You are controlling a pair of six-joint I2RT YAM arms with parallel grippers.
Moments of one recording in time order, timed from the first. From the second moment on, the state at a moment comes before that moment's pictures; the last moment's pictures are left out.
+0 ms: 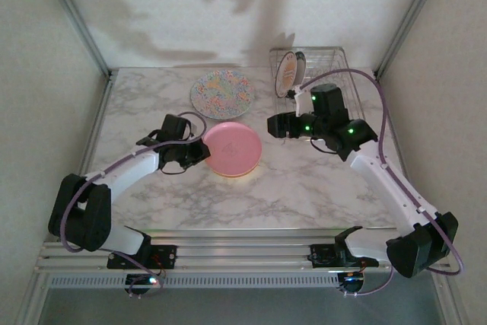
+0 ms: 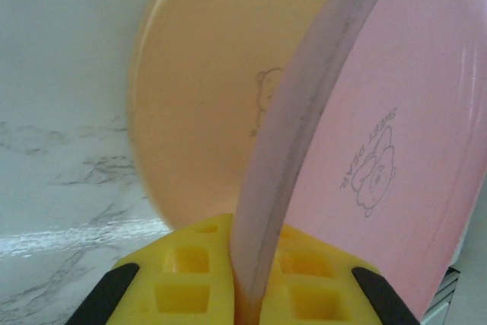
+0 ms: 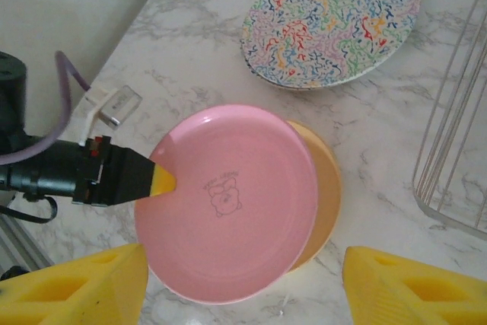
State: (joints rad) left arm -0.33 1.44 0.84 -0.37 0.38 -0.79; right arm 0.49 1.24 1.25 -0.63 -0.34 0.24
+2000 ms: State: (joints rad) left arm -0.32 1.63 0.92 -0.32 0.33 -0.72; right arm 0.56 1.30 1.27 -0.62 -0.33 0.15
